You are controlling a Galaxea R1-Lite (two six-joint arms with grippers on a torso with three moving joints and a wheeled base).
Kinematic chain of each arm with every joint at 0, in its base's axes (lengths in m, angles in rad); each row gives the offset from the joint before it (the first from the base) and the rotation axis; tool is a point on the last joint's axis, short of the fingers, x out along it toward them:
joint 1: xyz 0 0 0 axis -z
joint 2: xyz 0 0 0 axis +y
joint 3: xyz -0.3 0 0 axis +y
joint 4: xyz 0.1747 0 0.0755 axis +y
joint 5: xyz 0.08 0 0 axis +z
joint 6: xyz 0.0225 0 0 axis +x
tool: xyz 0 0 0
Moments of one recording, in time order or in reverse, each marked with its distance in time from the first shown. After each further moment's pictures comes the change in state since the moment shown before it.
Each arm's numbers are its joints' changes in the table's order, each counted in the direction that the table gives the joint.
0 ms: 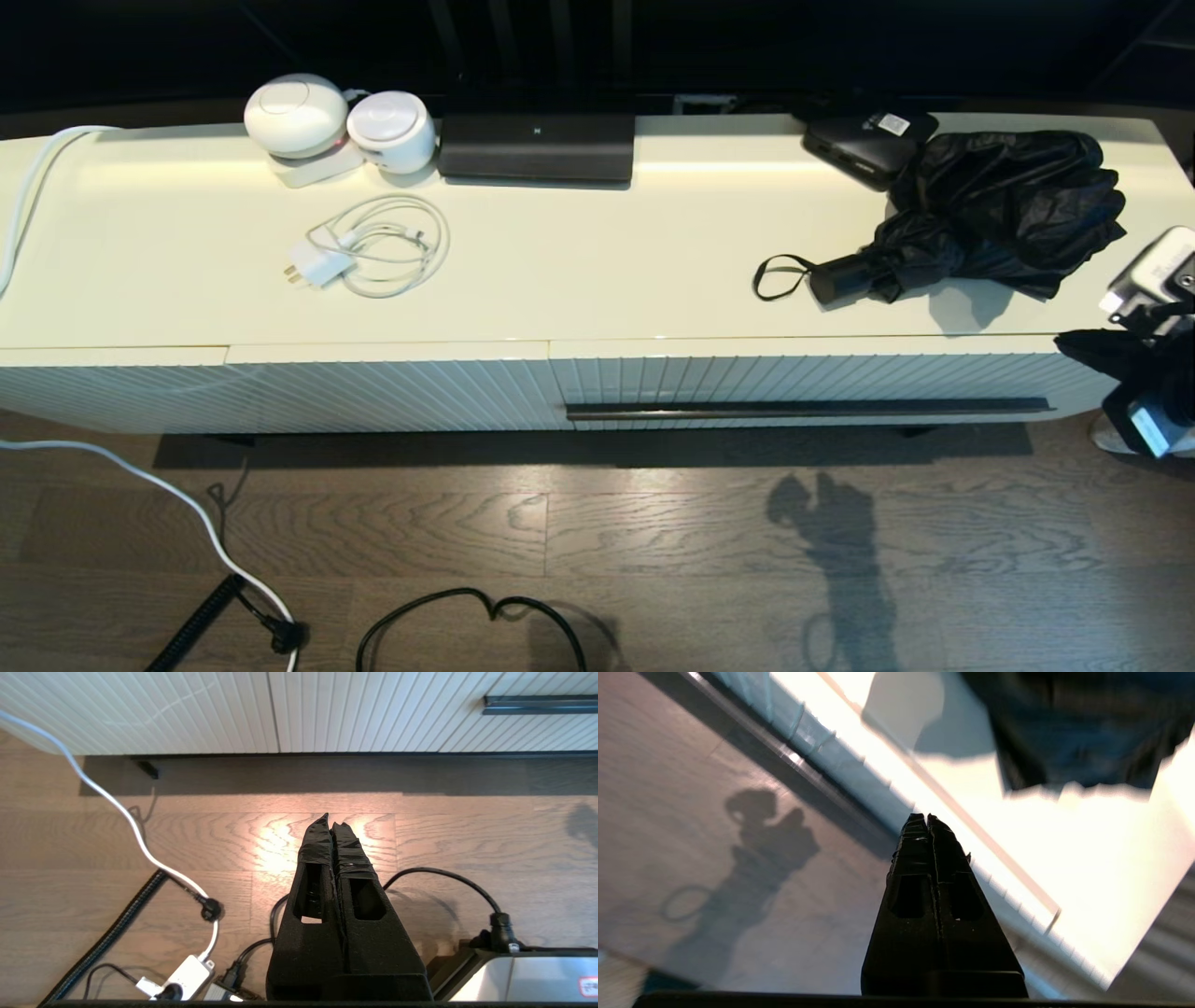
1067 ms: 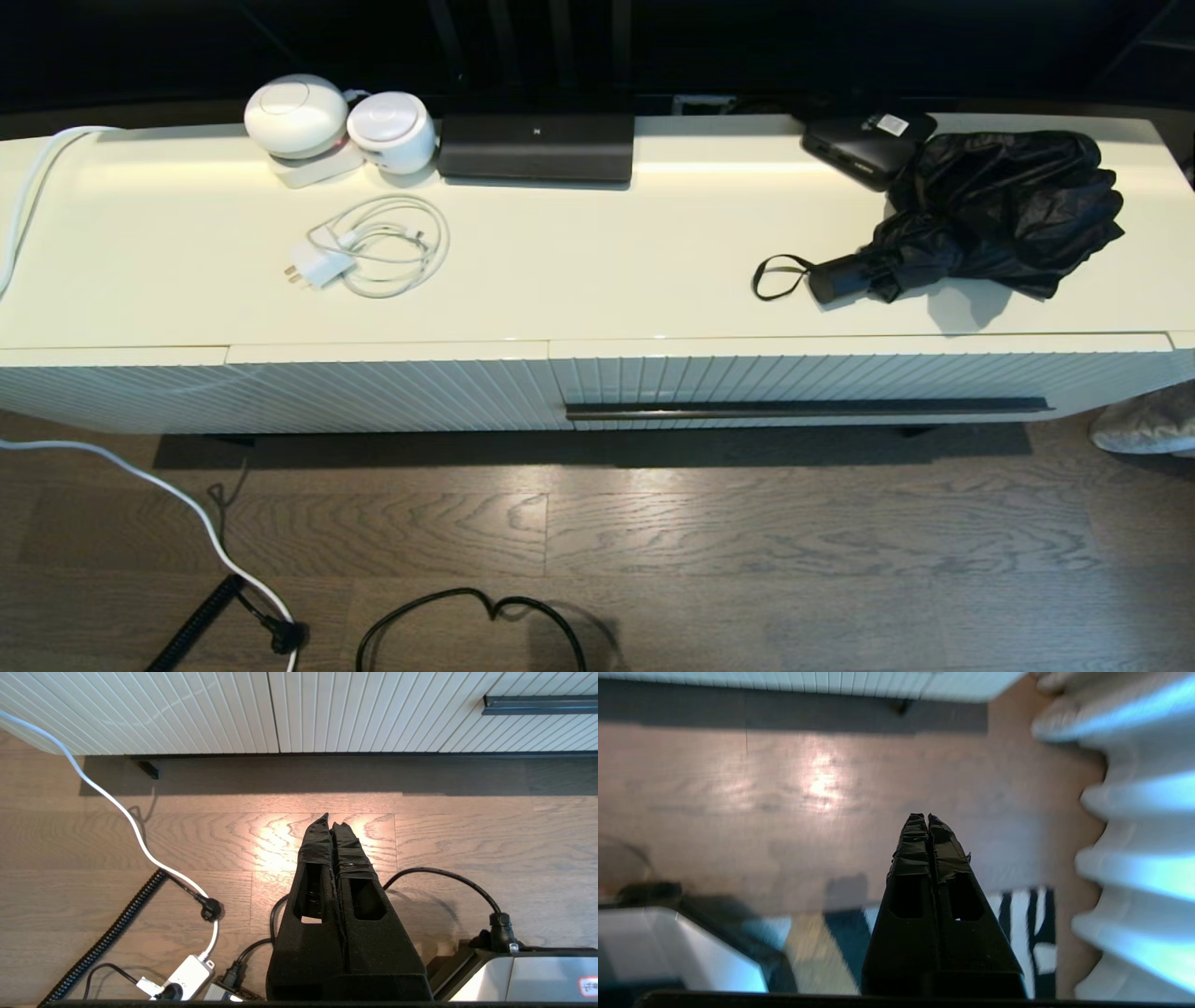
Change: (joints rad) left arm 0.000 0.000 0.000 0.000 0.000 0.000; right arm 0.021 -0.980 0.319 0.638 -0.240 0.673
